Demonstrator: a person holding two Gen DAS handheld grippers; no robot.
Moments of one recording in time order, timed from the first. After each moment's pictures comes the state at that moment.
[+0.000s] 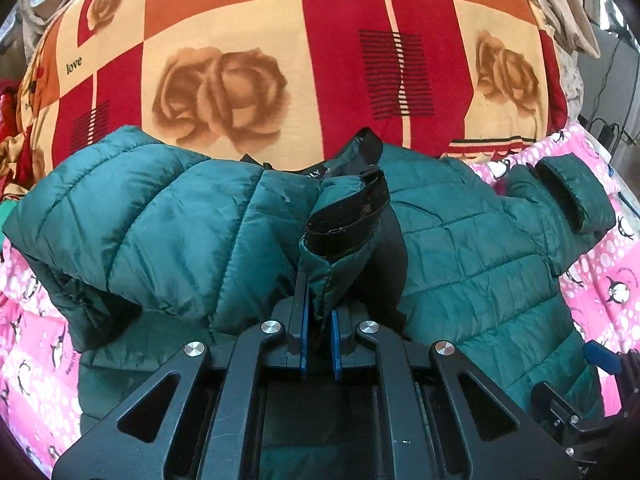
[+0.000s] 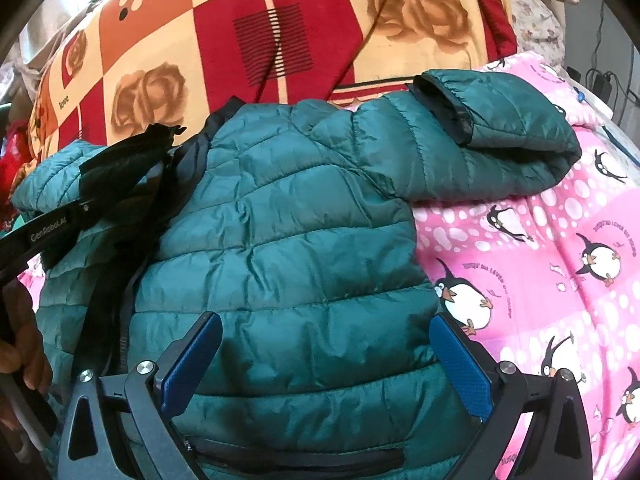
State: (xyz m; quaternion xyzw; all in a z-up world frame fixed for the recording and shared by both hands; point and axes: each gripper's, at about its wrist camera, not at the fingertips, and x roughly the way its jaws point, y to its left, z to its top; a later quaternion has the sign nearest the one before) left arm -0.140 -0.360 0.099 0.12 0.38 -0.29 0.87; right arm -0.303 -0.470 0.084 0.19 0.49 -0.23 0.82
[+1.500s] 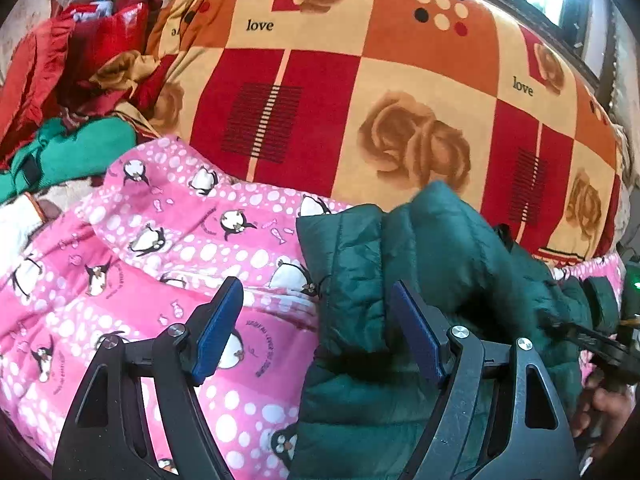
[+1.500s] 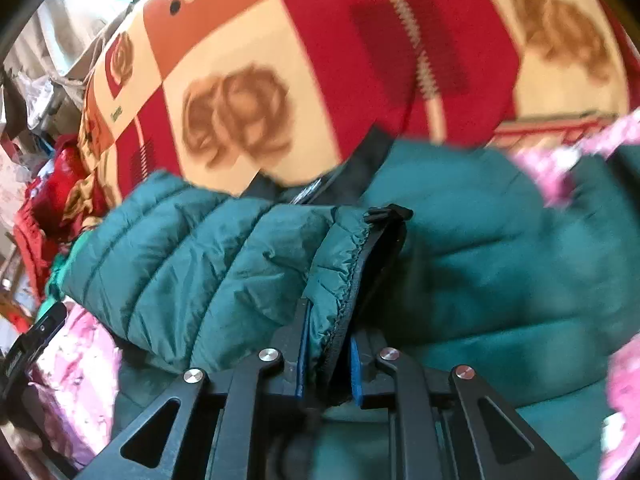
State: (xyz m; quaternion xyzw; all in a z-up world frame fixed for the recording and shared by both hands) left arm -0.064 -0.146 0.130 -0.03 0.37 -0.19 0.91; right arm -0.158 -0.453 0.100 0.24 0.46 -0.11 0.85
